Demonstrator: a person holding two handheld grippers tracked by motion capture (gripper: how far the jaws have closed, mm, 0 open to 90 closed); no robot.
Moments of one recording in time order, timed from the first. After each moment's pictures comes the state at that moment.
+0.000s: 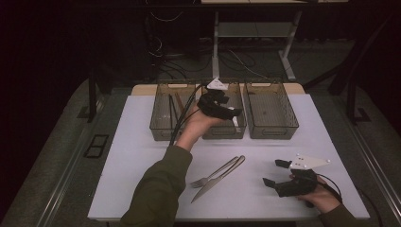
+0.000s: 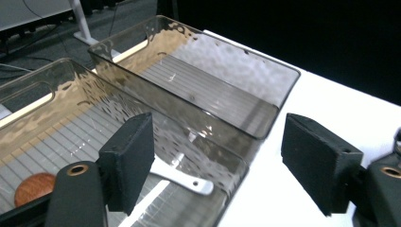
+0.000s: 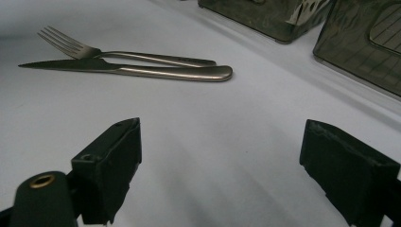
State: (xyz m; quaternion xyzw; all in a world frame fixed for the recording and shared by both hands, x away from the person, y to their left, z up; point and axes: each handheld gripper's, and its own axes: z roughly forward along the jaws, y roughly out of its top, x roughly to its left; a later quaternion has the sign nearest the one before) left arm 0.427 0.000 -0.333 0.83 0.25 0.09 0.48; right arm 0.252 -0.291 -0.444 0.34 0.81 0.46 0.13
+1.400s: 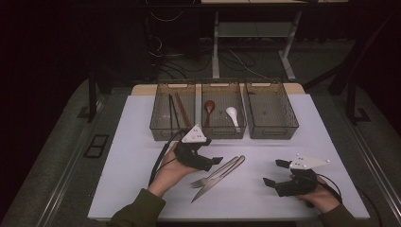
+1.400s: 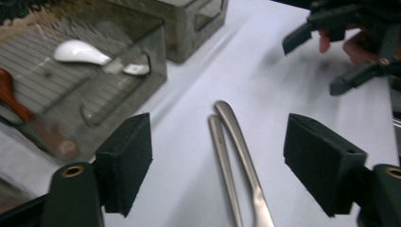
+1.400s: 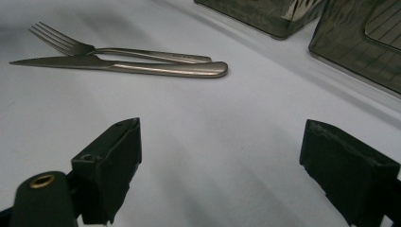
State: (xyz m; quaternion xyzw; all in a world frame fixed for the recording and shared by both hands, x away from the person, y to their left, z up) left arm 0.309 0.065 -0.389 0.86 0.22 0.07 0.46; right arm 0.253 -0.292 -0.446 0.34 0.82 0.45 0.13
